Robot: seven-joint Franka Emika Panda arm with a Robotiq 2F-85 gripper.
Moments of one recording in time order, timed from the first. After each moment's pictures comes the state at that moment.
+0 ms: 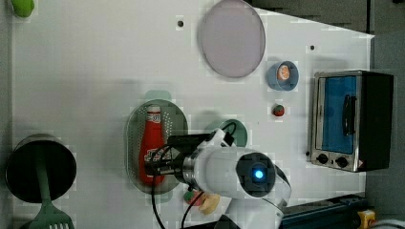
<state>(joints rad) 0.06 0.42 0.73 -2.19 -0.25 0.86 0.14</state>
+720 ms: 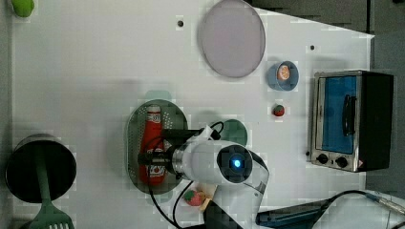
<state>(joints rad) 0.09 0.59 0.66 -2.17 -0.42 0.99 0.30</state>
